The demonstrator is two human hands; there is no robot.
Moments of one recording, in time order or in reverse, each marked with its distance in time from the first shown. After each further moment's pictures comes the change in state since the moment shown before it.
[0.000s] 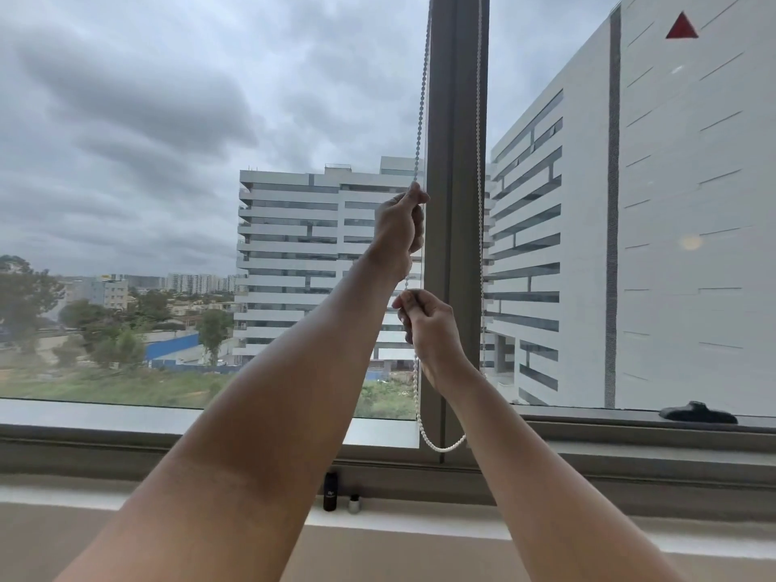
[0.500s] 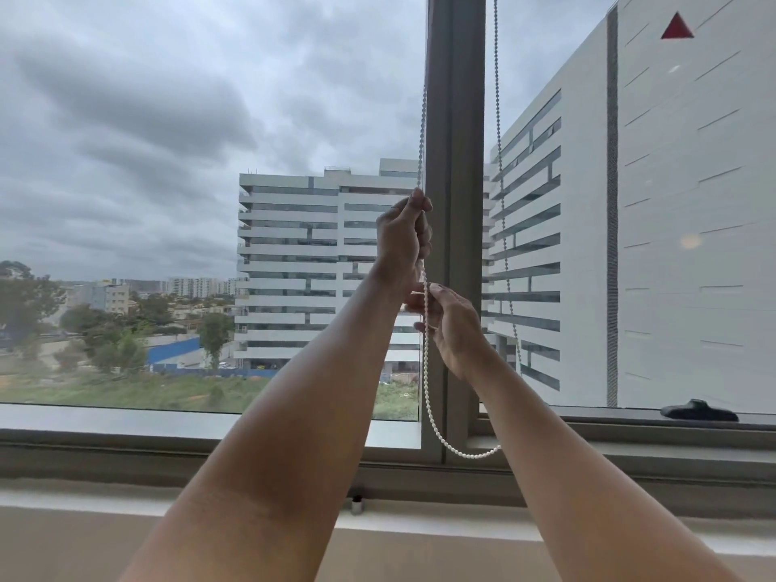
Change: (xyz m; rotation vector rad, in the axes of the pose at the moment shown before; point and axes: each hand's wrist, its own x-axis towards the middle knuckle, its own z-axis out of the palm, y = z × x) left_hand -0.007 -0.013 0.000 -0.147 -0.108 0.119; right_hand 0.011 -0.007 -0.024 0.215 -0.081 0.110
